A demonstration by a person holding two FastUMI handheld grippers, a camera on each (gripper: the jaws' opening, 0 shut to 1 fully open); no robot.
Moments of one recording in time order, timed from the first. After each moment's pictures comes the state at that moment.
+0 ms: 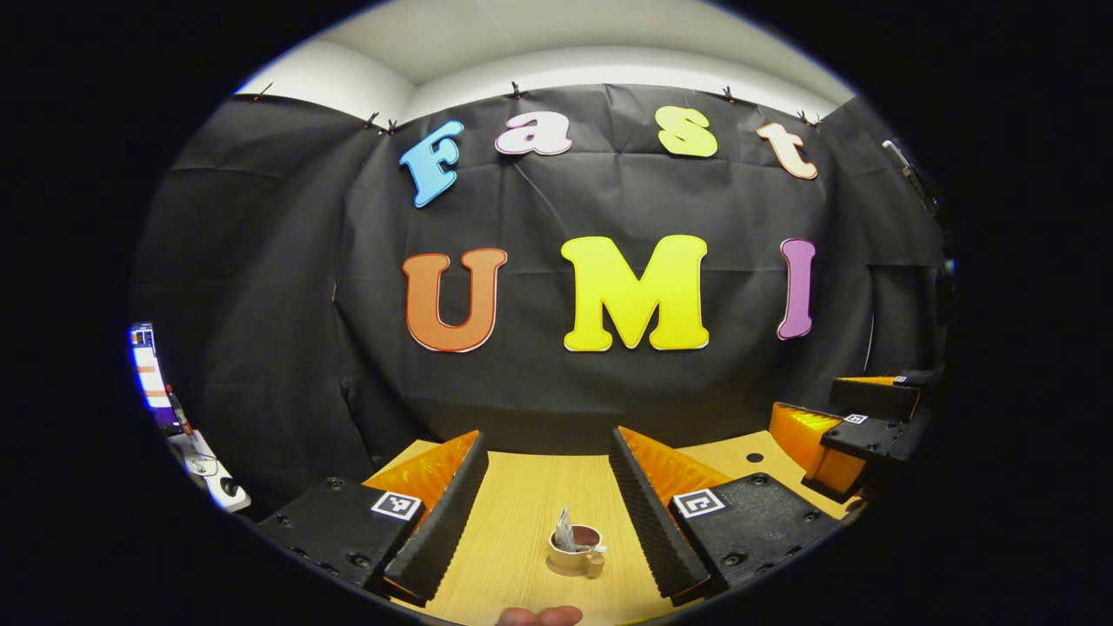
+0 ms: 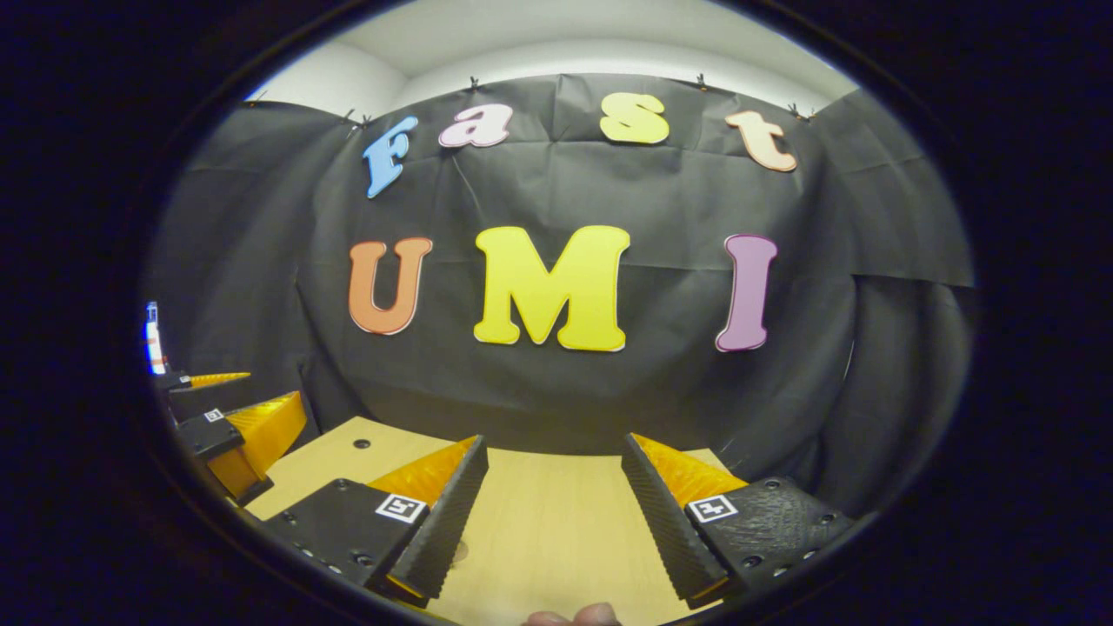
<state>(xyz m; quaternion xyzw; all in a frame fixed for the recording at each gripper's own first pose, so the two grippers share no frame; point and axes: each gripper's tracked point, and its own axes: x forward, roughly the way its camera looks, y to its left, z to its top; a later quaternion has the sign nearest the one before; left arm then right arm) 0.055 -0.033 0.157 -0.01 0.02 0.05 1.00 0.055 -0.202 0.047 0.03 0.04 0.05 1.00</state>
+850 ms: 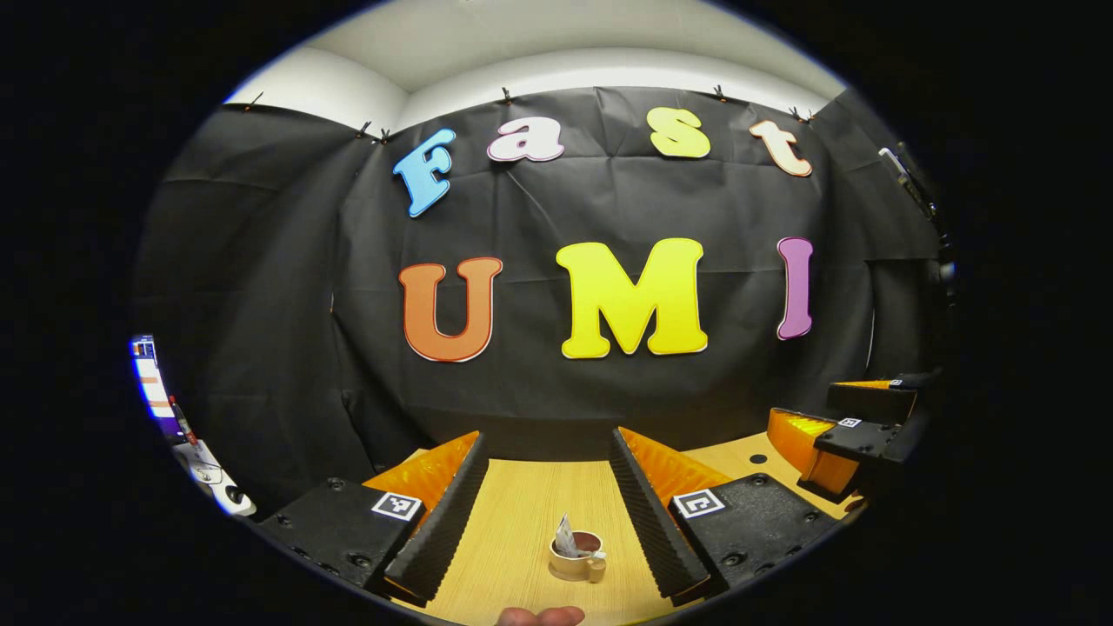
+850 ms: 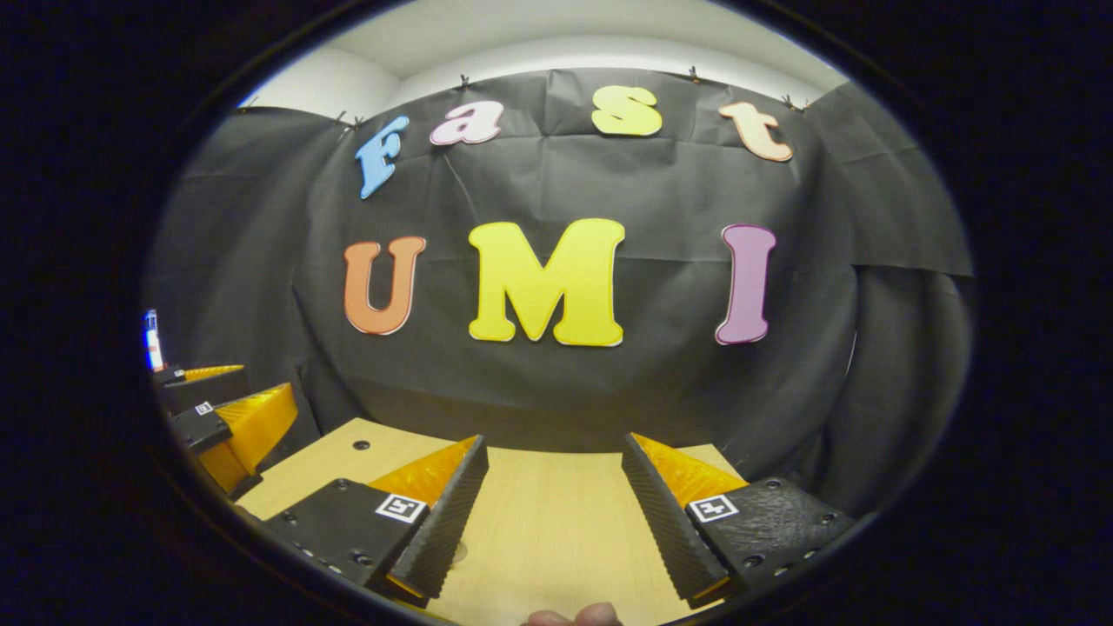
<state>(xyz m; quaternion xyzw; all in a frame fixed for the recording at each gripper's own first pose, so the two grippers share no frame) 0.018 0.012 0.058 0.00 0.01 0.04 1.00 0.064 -0.204 0.040 0.04 0.05 0.04 1.00</state>
